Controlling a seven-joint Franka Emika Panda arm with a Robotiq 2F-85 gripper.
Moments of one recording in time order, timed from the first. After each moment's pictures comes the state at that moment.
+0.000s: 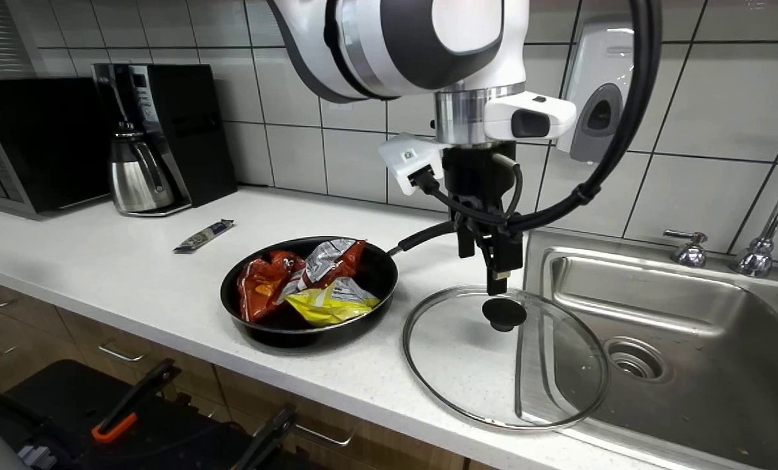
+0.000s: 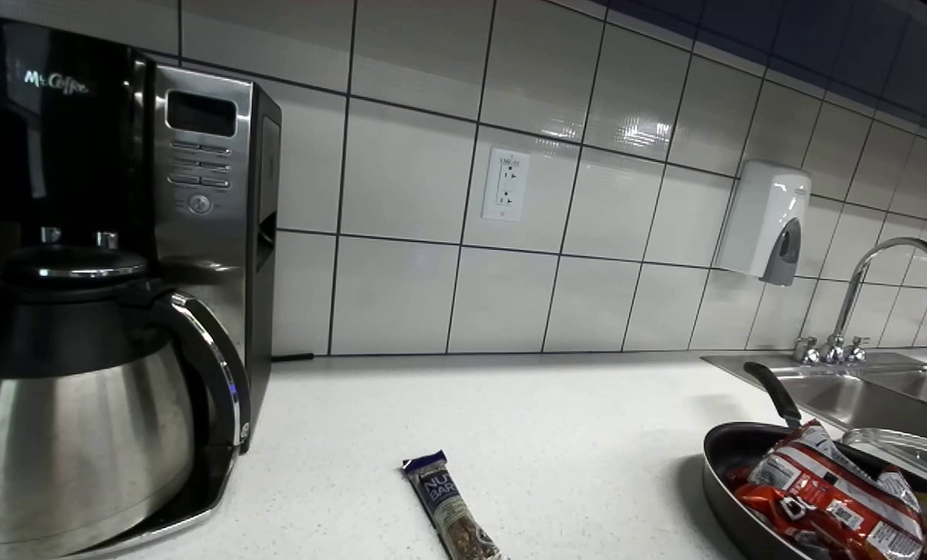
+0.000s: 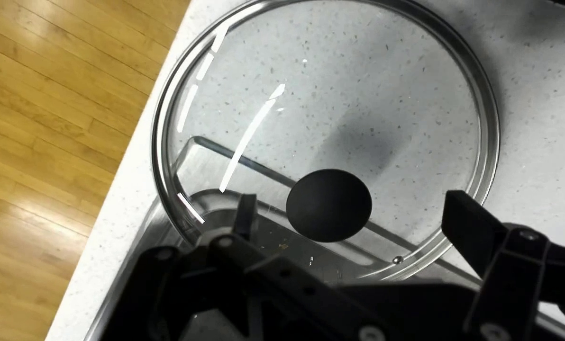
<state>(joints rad) -0.34 0.00 -0.30 -2.50 -0.17 2.62 0.47</state>
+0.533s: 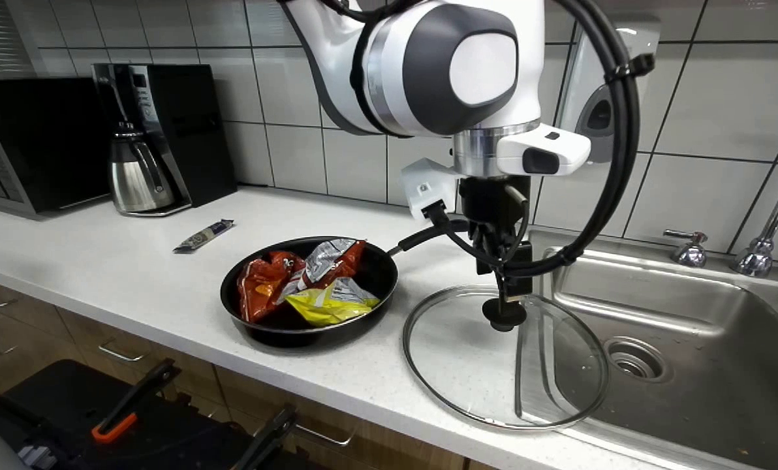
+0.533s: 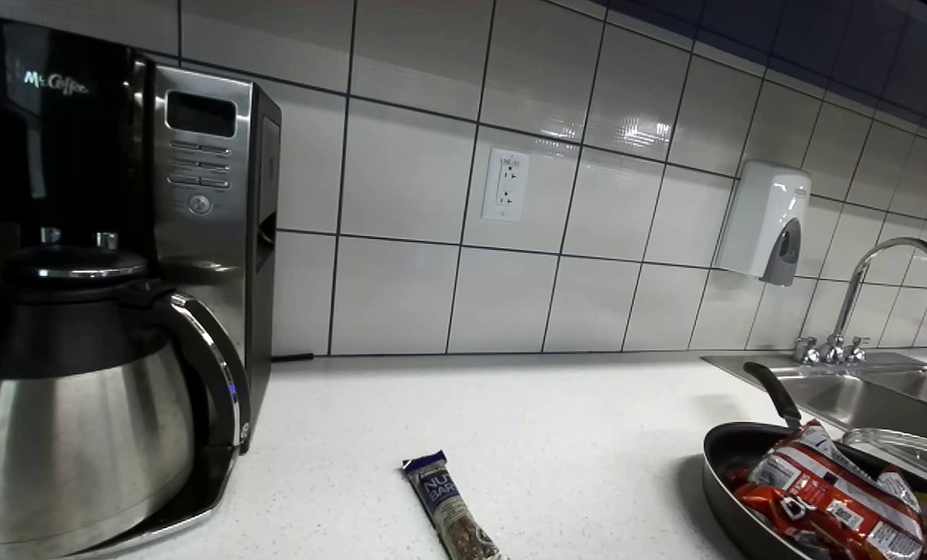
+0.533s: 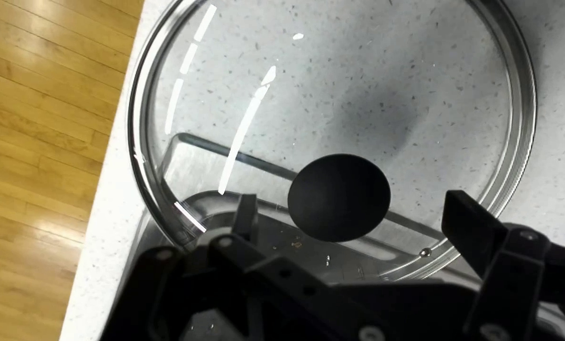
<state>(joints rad) -0.33 0.13 -0.32 -2.45 -0.11 2.71 0.51</state>
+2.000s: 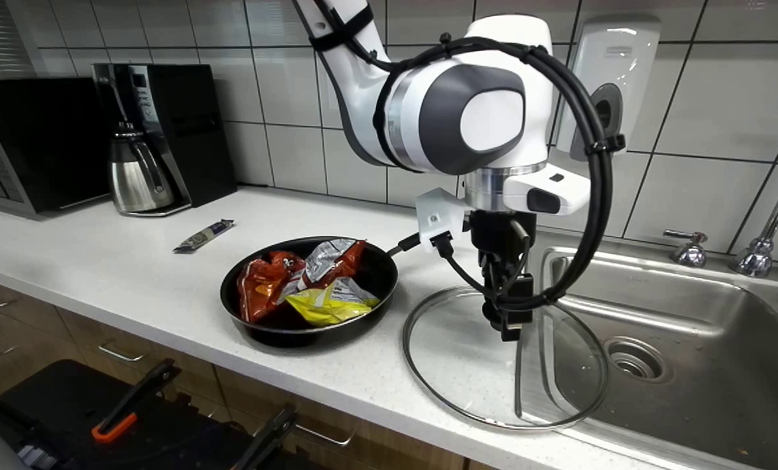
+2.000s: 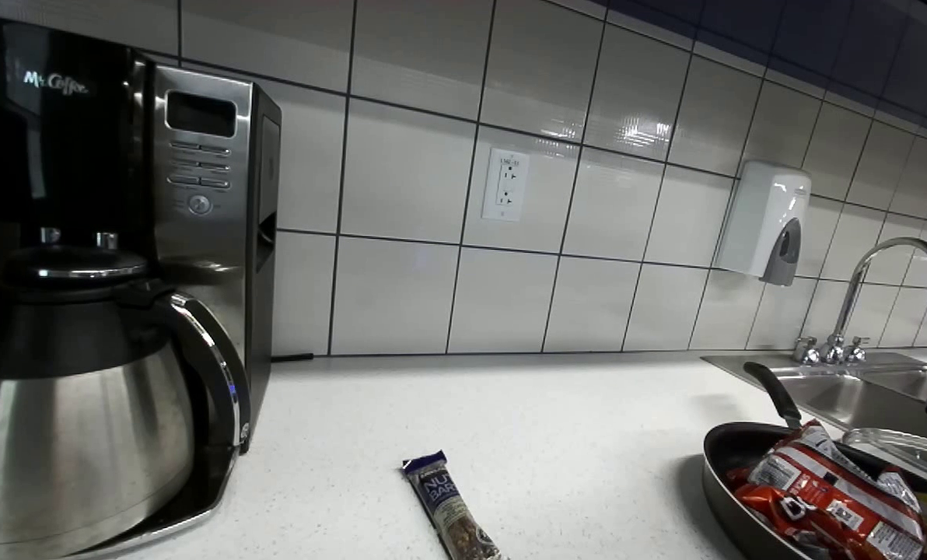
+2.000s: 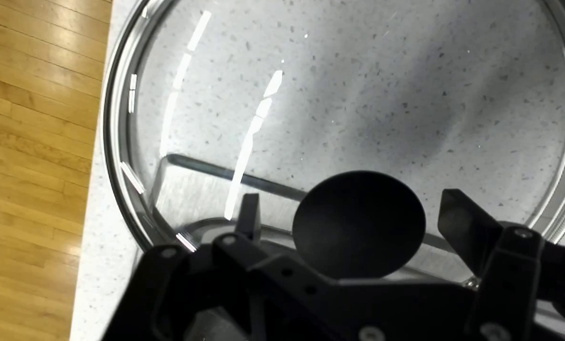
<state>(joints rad) -0.26 0.28 -0.39 -2.38 -0.02 2.72 0.53</state>
